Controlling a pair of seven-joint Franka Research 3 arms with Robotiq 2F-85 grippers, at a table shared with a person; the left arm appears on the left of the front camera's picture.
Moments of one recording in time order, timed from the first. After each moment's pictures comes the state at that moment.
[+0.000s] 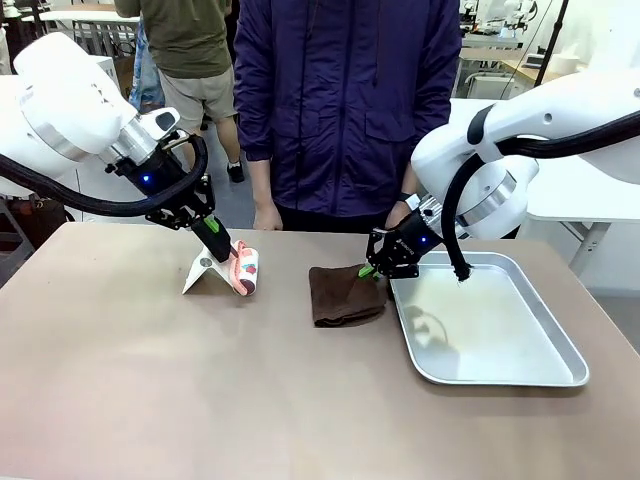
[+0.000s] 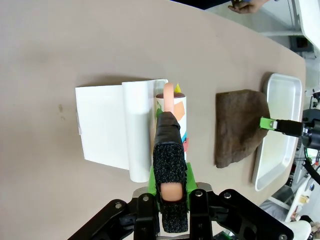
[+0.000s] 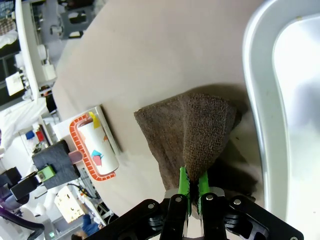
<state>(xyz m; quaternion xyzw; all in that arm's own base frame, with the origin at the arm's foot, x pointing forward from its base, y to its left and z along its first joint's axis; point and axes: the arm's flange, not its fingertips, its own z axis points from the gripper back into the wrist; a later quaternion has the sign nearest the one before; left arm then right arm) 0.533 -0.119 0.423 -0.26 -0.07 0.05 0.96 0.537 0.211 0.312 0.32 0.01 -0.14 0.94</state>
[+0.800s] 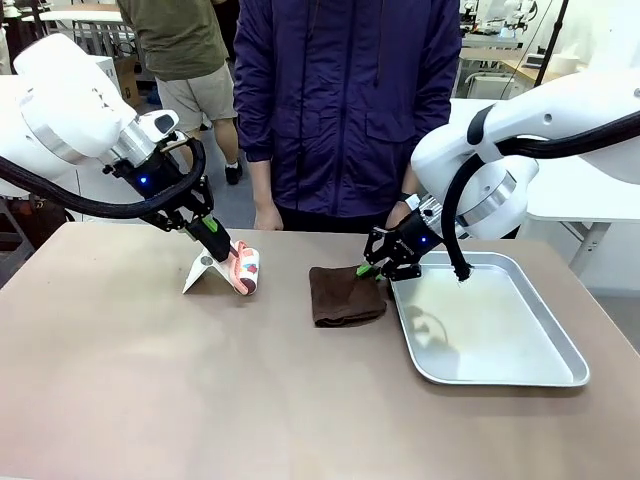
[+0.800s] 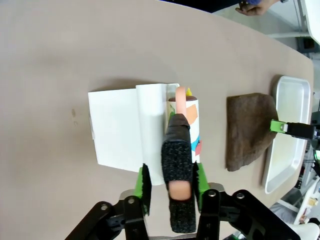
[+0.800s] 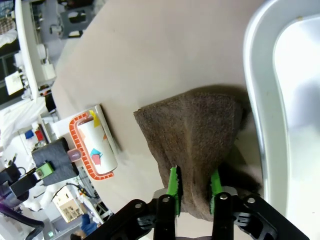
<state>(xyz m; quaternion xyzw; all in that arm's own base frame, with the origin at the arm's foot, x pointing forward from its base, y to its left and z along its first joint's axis) 0.535 -0.114 0.420 -0.24 -0.08 0.04 0.97 0.537 0.211 0.312 0.32 0.00 -0.14 0.94</state>
